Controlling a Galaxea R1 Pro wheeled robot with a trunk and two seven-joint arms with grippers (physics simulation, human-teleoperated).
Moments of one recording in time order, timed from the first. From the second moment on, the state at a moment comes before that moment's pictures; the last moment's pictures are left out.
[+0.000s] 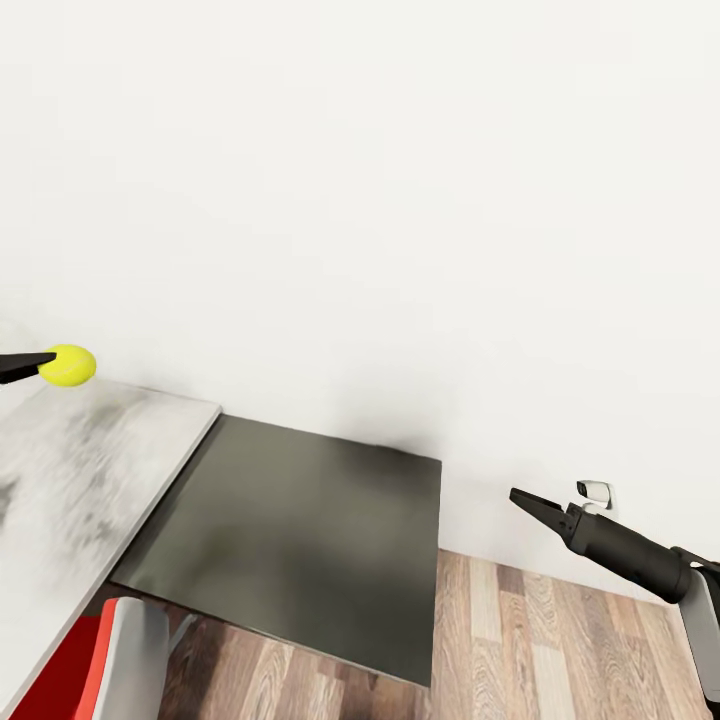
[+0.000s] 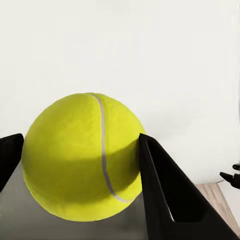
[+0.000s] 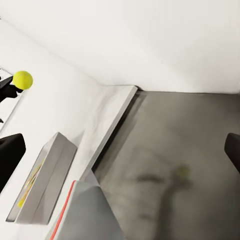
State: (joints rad) left arm -0.98 0.77 0.36 -1.00 0.08 1.04 -1.56; right arm -0.29 -0.18 -0.46 -1.54 -0.34 0.87 1.26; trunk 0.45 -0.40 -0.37
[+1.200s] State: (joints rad) left arm -0.98 0.77 0.39 -1.01 0.09 1.04 -1.56; right arm -0.28 -0.18 -0.46 -1.55 -0.35 0.81 1.30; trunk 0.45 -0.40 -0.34
